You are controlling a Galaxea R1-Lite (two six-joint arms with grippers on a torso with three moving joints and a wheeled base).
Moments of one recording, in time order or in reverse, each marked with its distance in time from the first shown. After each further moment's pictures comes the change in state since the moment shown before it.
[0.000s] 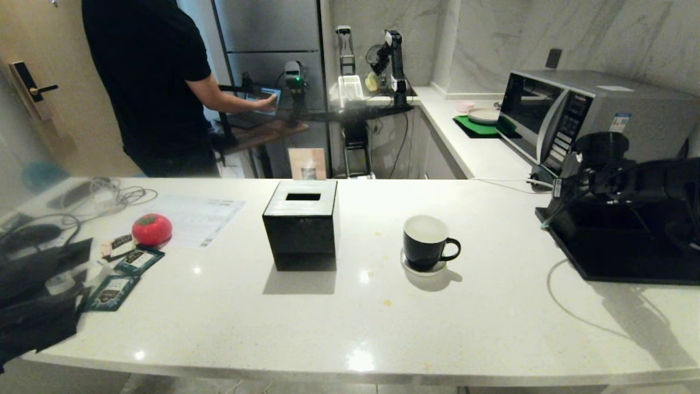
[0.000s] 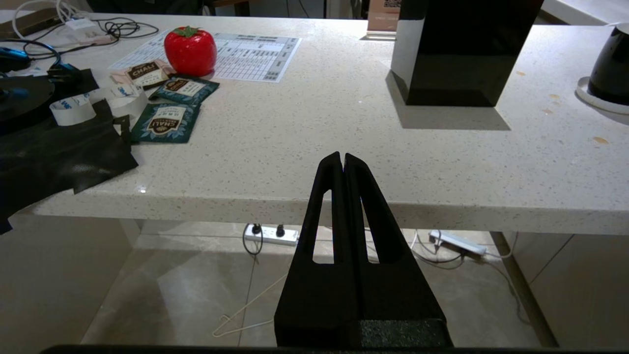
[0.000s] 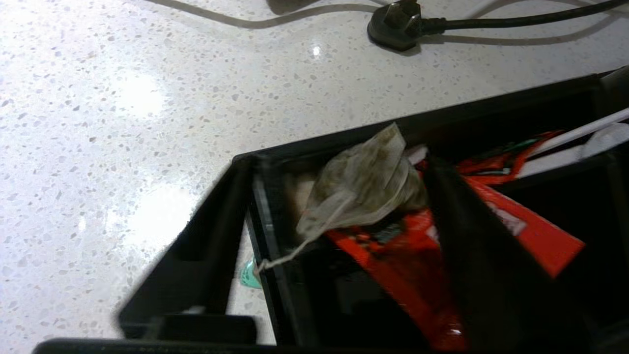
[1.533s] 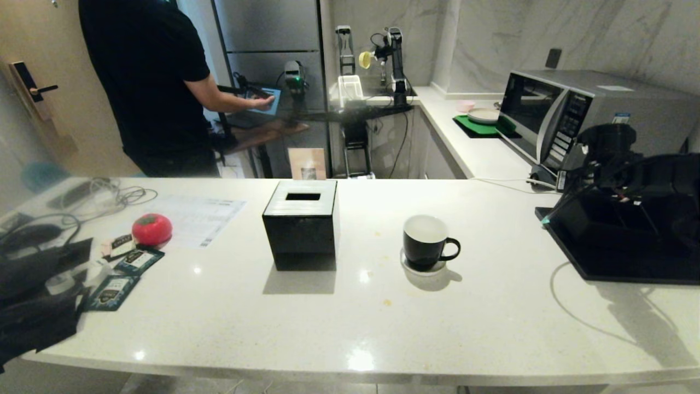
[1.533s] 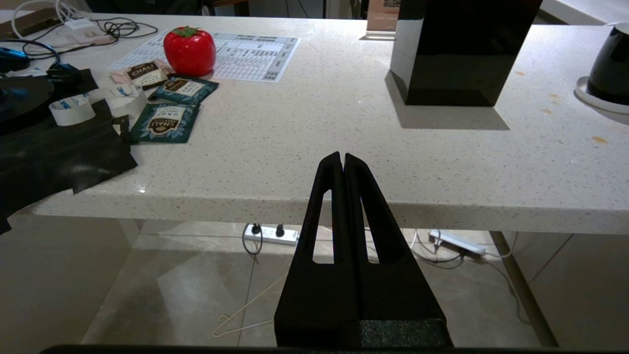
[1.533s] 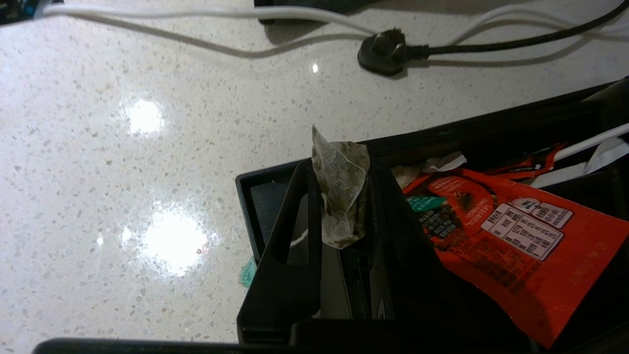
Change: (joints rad) left arm 0.000 0.000 0.000 0.000 0.000 0.000; right arm 0.001 -0.030 -0.005 -0.013 -0.004 0.006
